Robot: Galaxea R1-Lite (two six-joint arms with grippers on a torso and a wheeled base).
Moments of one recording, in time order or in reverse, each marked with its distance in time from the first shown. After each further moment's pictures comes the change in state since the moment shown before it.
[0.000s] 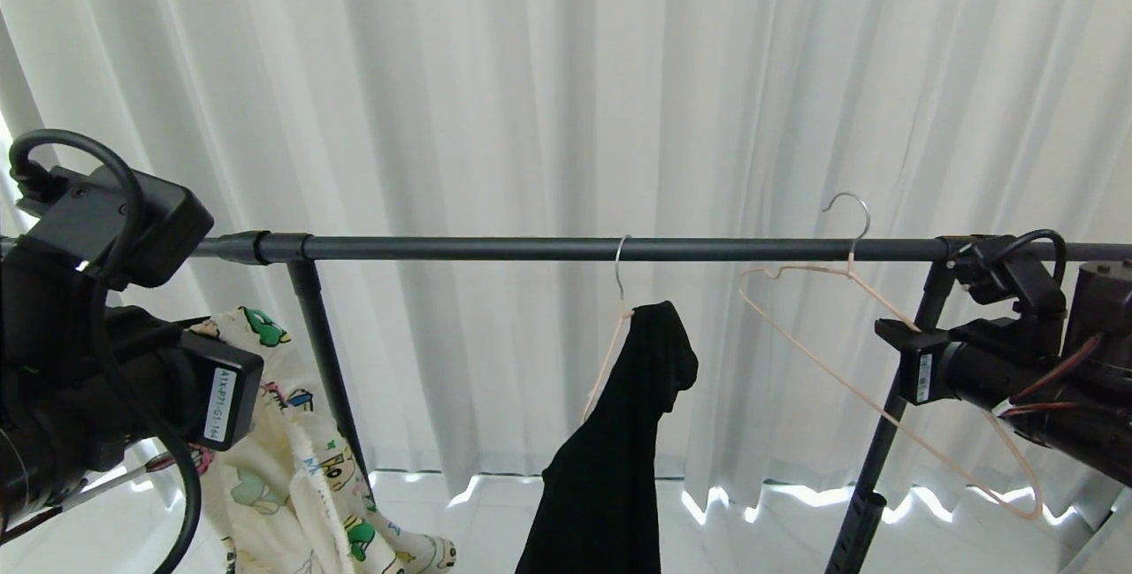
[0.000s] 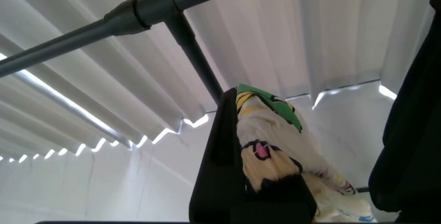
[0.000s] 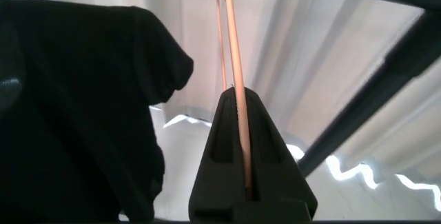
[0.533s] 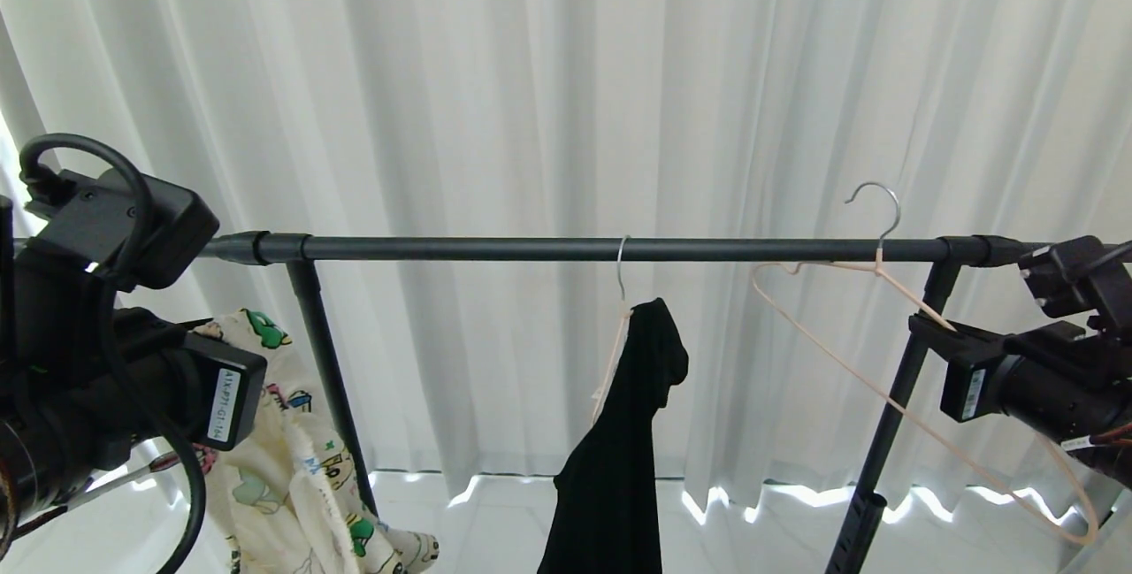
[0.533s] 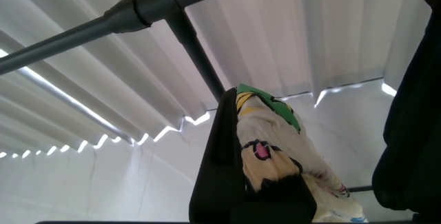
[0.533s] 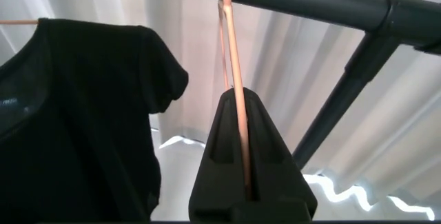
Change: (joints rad) left arm 0.005 0.006 0.003 0.000 0.000 -0.001; right arm 0.028 -0.141 0.108 -0.089 -0.012 -0.035
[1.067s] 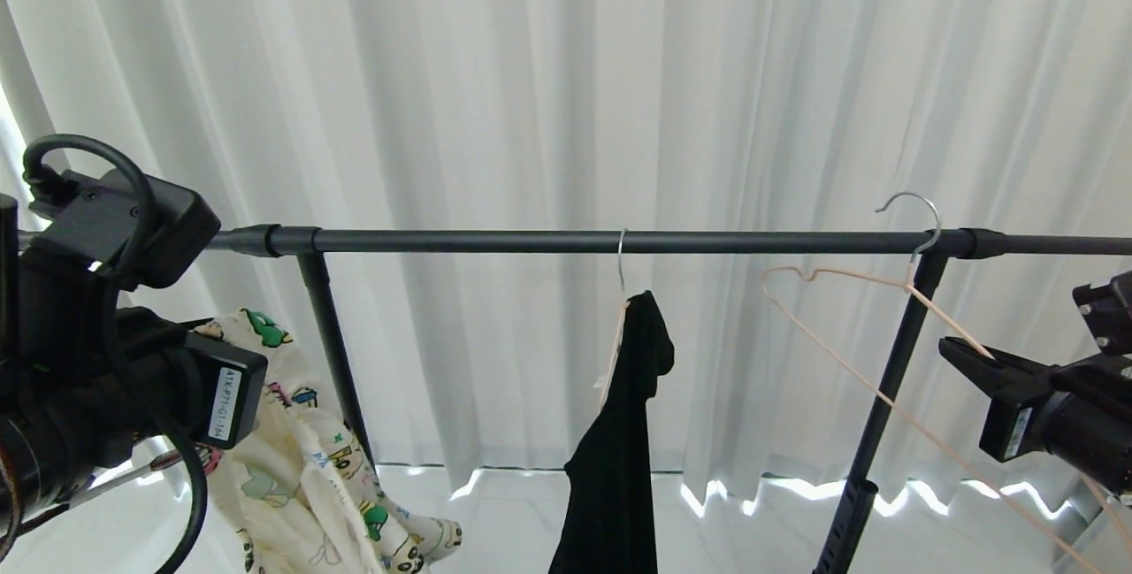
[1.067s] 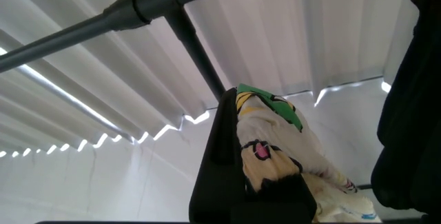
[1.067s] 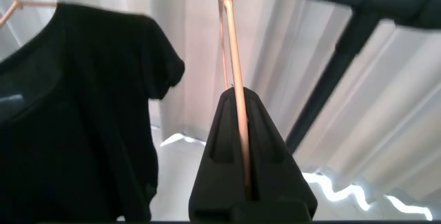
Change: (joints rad) left arm 0.000 0.000 0.000 0.000 0.000 0.000; right arm 0.006 -0.111 0.099 -0.001 0.004 -0.002
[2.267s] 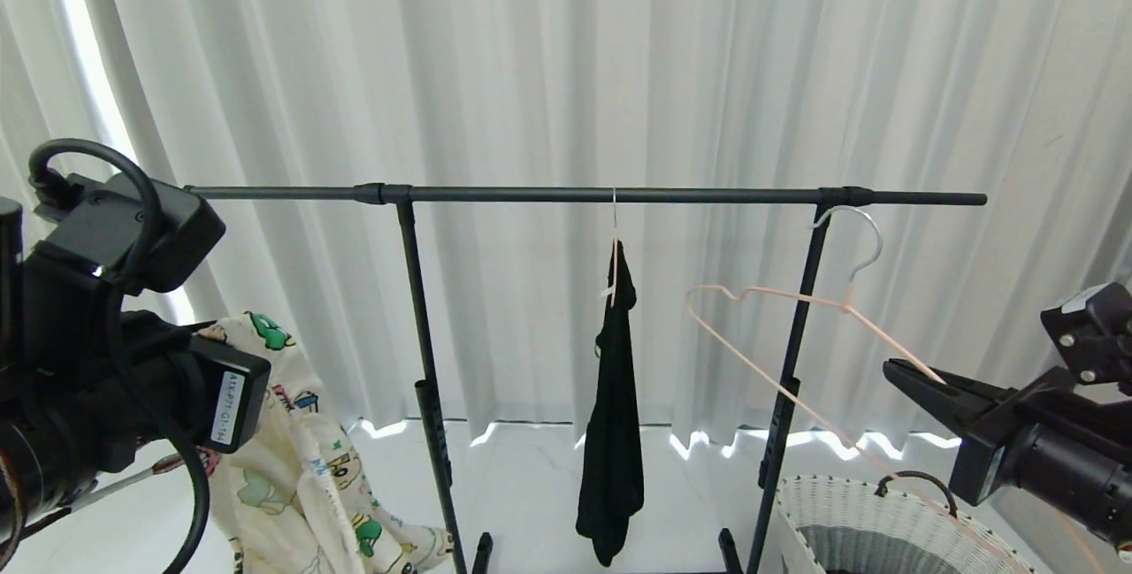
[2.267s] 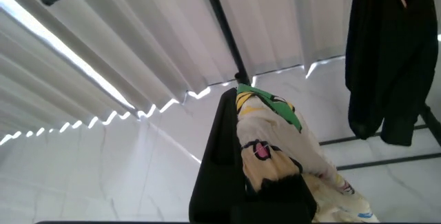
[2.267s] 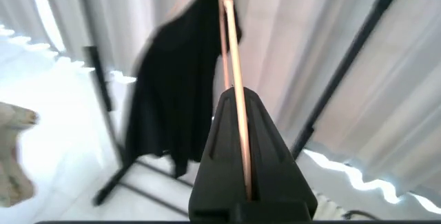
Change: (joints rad) left arm -0.002 0.006 0.008 -0.001 0.000 0.005; right arm 0.218 -0.009 -0.007 0.031 0.003 0.054
